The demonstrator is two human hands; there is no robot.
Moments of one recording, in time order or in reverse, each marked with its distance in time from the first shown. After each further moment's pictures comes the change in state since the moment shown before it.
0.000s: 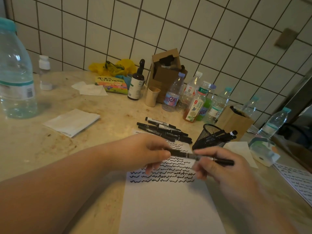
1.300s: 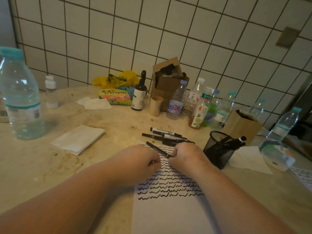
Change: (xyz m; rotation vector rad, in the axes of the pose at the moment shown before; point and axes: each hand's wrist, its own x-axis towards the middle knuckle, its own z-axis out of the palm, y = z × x) left_hand 0.005 -0.007 -0.007 0.627 0.132 -0.133; right_hand 0.107 0.018 0.082 -1.093 -0.170 0.320
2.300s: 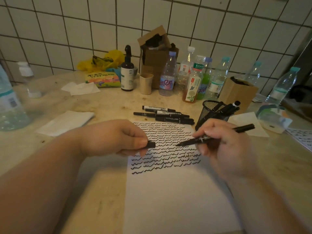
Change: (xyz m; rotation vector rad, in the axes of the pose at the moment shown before) left_hand -0.012 -0.015 -0.026 -0.557 -0.325 0.150; right_hand -0.091 0.067 -0.001 1.469 0.252 -0.314
